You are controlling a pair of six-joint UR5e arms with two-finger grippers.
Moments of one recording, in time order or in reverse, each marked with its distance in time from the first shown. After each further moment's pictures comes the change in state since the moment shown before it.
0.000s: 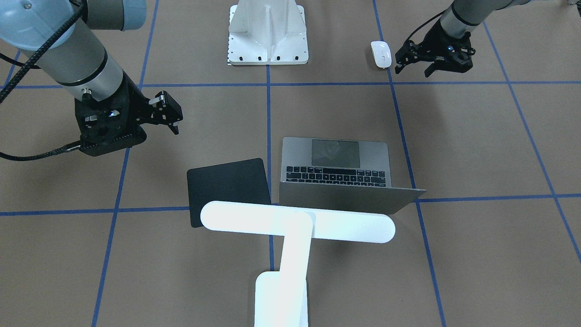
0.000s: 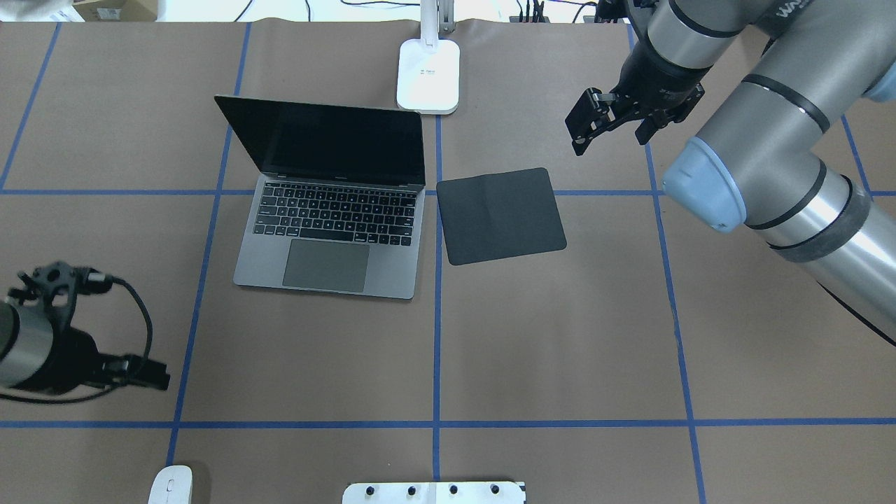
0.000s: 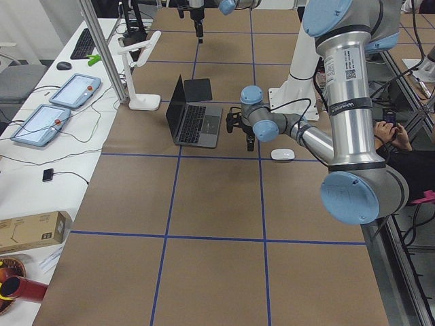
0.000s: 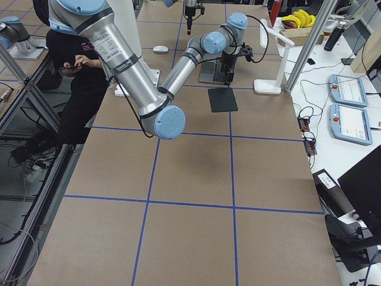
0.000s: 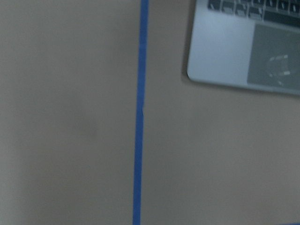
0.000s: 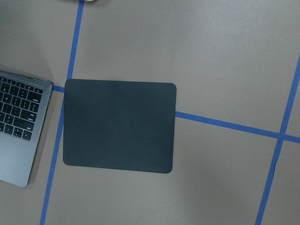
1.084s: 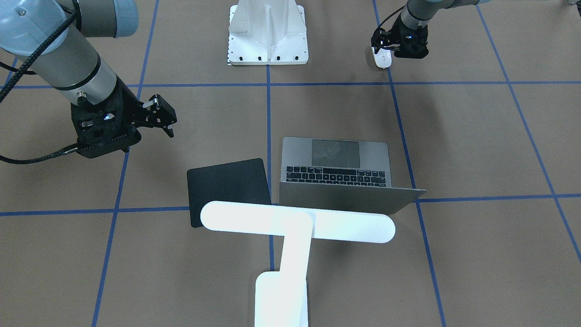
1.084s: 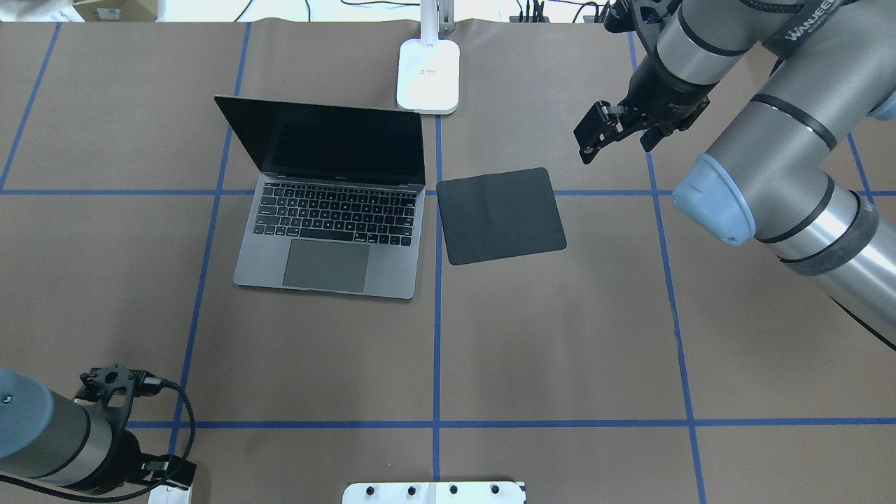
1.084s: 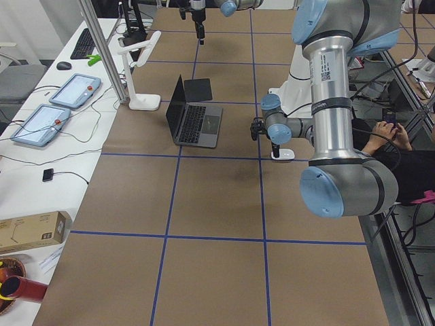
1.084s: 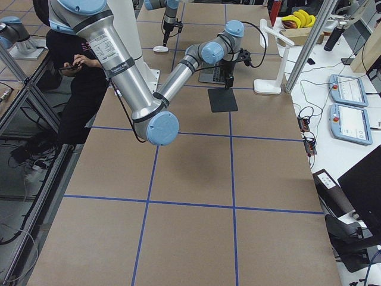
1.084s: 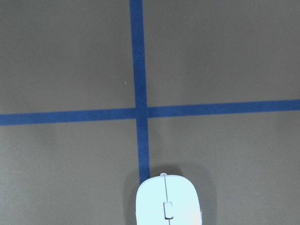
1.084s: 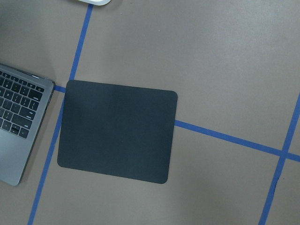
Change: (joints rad) left arm 0.284 -0.016 0.053 0.010 0.052 -0.176; right arm -0.007 -0.042 0.009 0.047 -0.012 -0.007
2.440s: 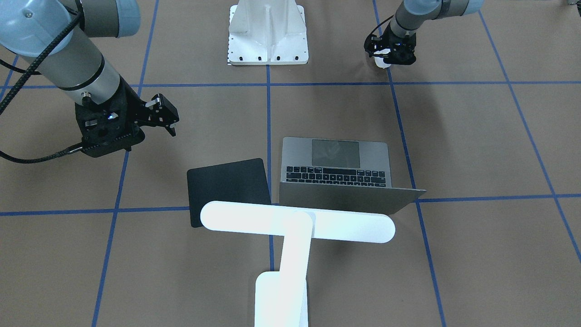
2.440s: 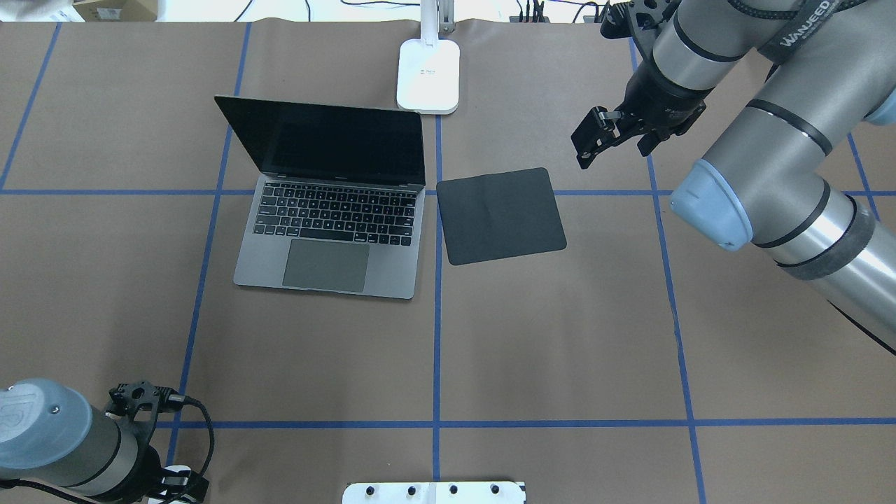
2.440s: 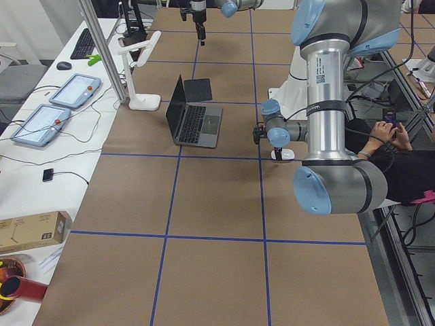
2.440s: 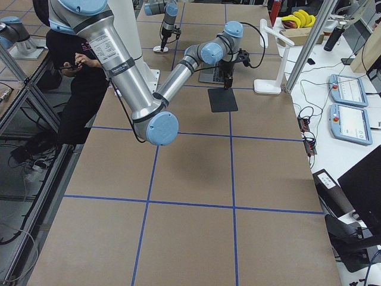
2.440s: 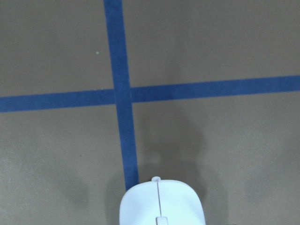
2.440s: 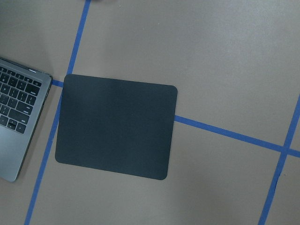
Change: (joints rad) left arm 0.043 -0.040 0.063 -0.001 -0.020 0.003; right arm -0.011 -0.001 0.002 0.000 -0.001 0.000
